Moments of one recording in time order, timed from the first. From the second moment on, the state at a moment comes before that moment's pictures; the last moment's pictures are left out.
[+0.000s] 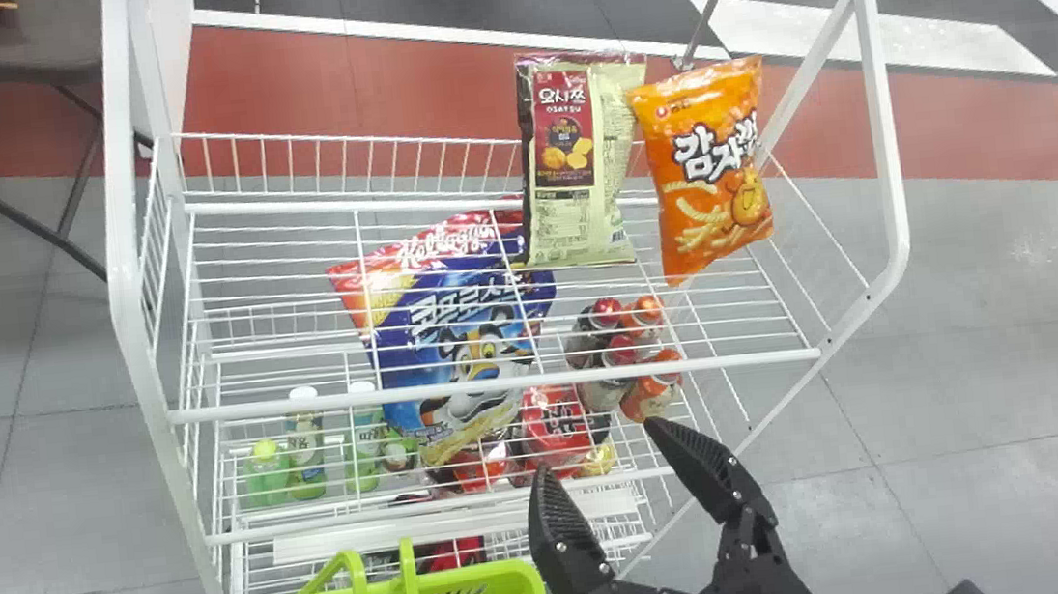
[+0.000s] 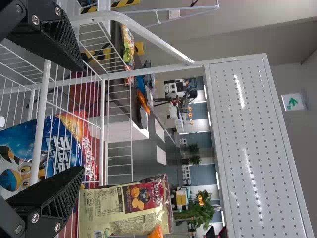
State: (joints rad) left arm 0.59 0.07 -0.09 -2.19 0.64 1.35 -0.64; right arm 1.05 -0.13 0.02 -2.31 -0.16 -0.26 0.20
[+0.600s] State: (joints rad) left arm 0.61 0.07 -0.08 -2.21 0.64 1.35 -0.64; right arm 1.07 -0.15 0.02 -2.32 -0.19 -0.31 0.20
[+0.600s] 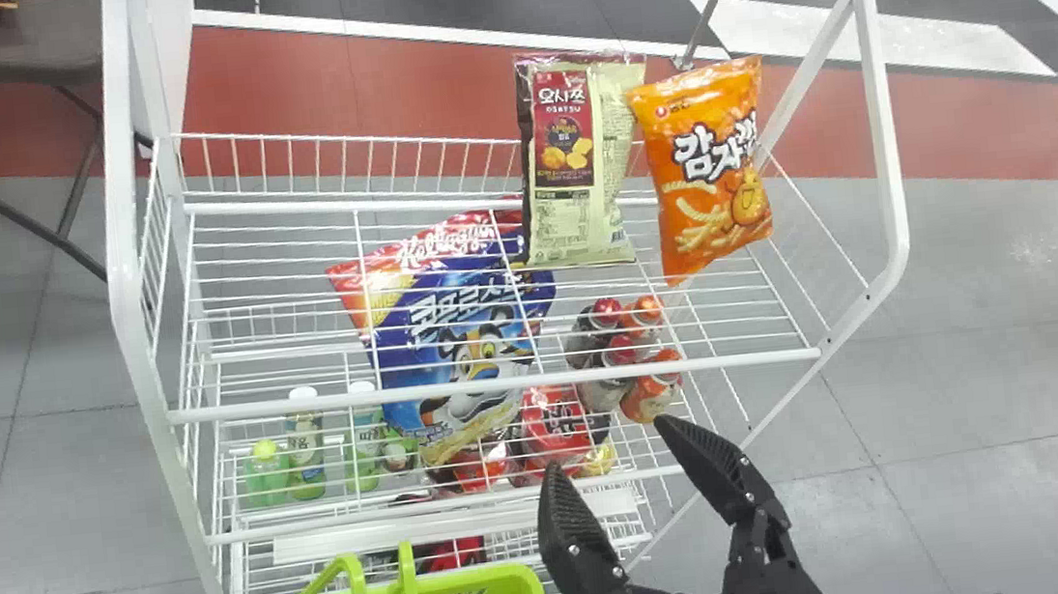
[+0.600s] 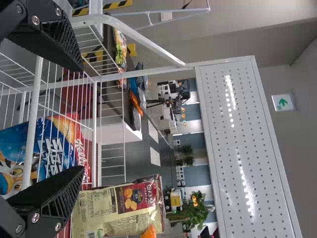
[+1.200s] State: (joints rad) left arm 0.62 0.07 -0.09 -2.22 0.63 1.35 -0.65; right arm 1.08 -0.15 0.02 -2.32 -0.20 -0.32 0.20
